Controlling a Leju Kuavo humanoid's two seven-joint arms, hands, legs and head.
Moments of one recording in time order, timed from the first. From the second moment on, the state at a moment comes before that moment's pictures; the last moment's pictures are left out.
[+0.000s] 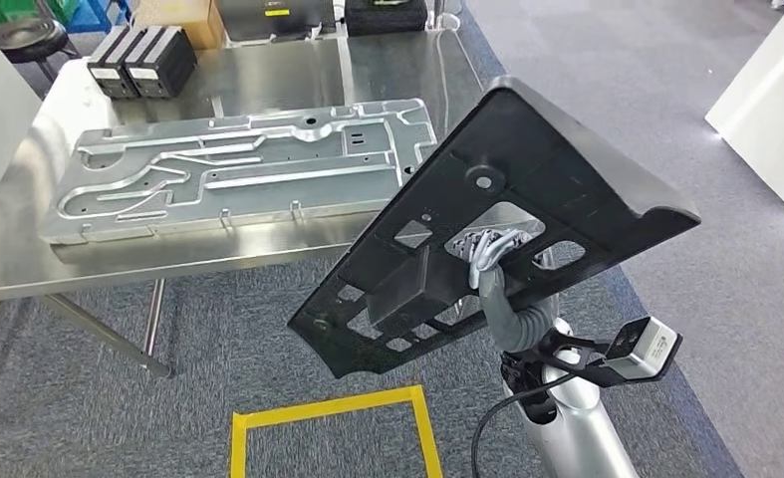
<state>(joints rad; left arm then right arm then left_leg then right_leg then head) -0.09 0.18 -1.05 -0.08 0.86 0.17 -0.39 -0.23 -0.01 0.25 -1.74 -0.20 0.37 -0.63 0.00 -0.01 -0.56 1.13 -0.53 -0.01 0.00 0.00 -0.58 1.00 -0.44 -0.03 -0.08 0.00</state>
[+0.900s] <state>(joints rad) -0.08 0.17 -1.07 -0.08 0.86 0.16 -0.40 -0.29 -0.04 0.25 -1.84 -0.20 0.38 -0.66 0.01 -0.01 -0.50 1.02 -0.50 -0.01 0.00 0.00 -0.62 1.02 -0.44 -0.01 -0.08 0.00</state>
